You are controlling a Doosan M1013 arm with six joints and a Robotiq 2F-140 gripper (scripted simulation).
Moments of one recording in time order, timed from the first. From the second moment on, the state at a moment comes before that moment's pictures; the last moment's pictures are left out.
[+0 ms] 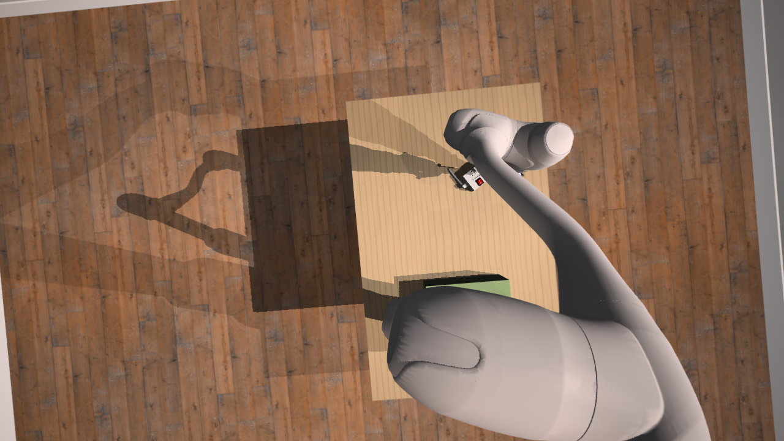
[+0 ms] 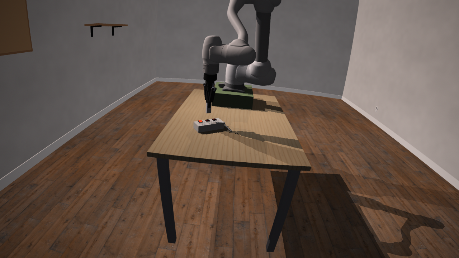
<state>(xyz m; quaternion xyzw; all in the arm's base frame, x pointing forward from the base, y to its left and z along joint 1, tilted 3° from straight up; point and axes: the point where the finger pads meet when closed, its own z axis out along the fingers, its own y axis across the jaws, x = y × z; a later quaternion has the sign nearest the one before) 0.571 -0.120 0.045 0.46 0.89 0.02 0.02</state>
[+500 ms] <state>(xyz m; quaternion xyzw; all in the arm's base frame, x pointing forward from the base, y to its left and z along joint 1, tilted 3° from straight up) 0.572 -0.119 0.031 0.46 0.89 0.02 0.02</state>
